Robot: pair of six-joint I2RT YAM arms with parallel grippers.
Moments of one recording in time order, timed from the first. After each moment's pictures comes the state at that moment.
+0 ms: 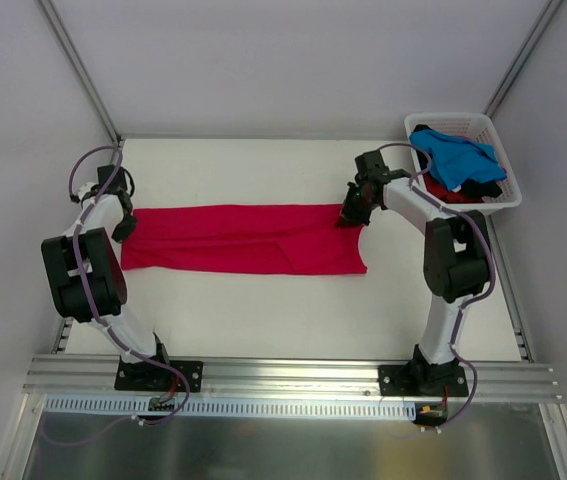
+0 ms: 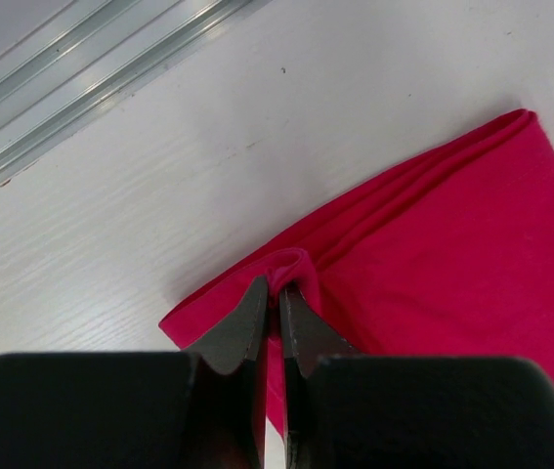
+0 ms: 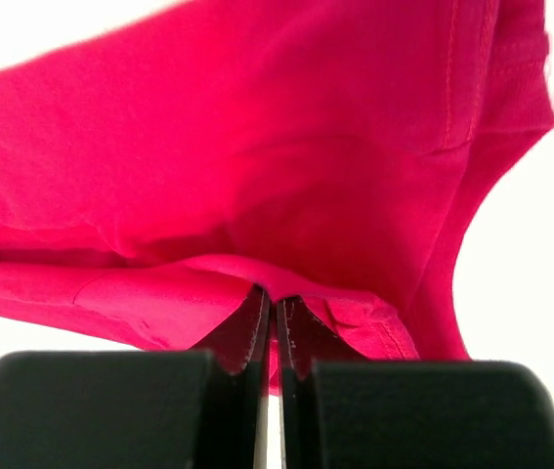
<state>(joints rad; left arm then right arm) 0.27 1.70 1.14 -0.59 -0.43 -0.67 0.32 1.93 1.43 -0.64 -0.19 0.63</state>
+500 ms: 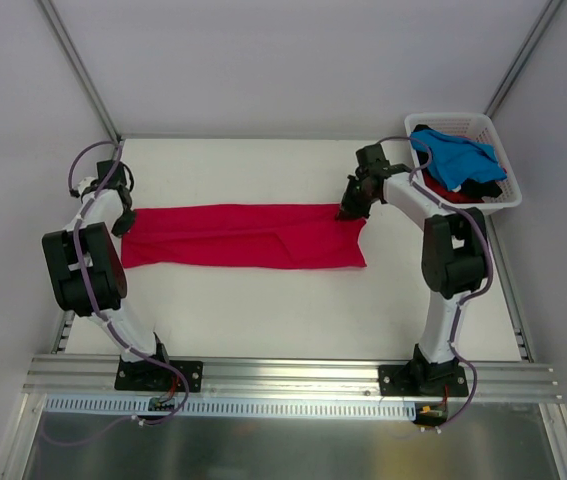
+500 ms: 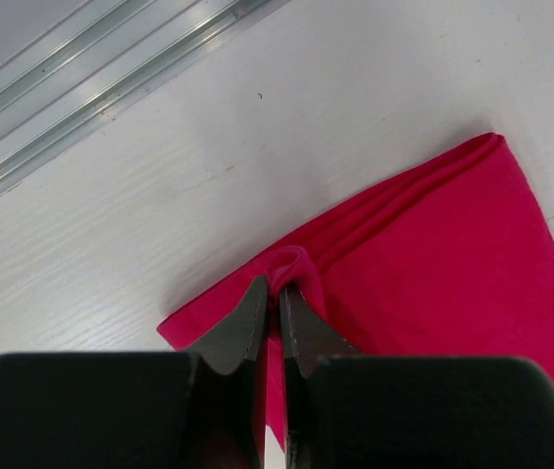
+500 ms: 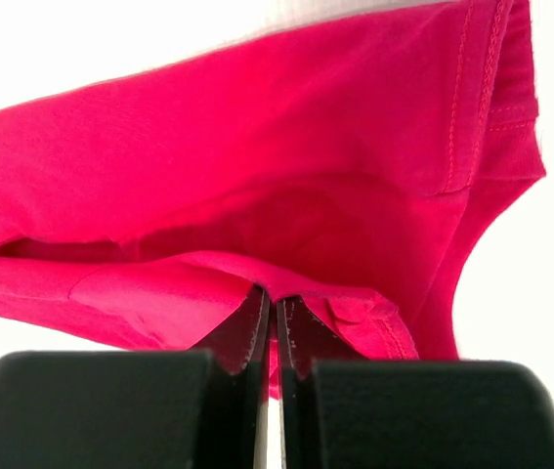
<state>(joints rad) 0.27 1.74 1.21 -0.59 -0.43 -0.67 0.31 1.96 1.50 -0.64 -0.19 0.61</state>
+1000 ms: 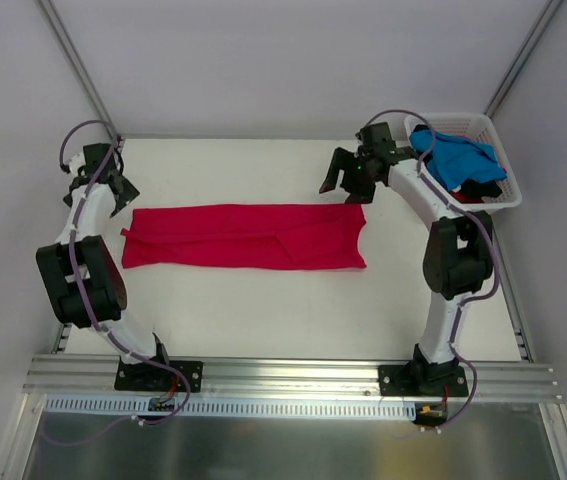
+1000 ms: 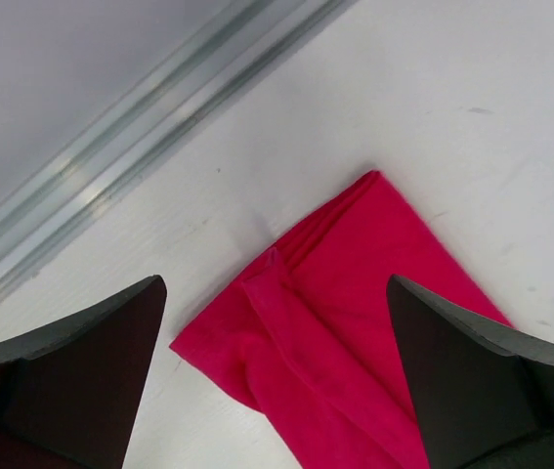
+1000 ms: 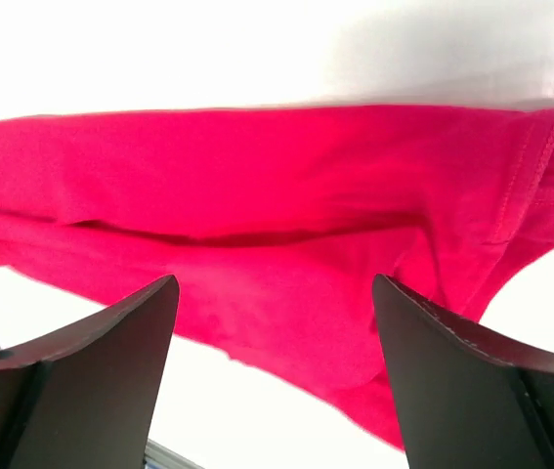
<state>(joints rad) 0.27 1.69 1.29 -0.58 -0.40 -0.53 0.30 1.98 1.67 -0.69 -0.27 0.52</state>
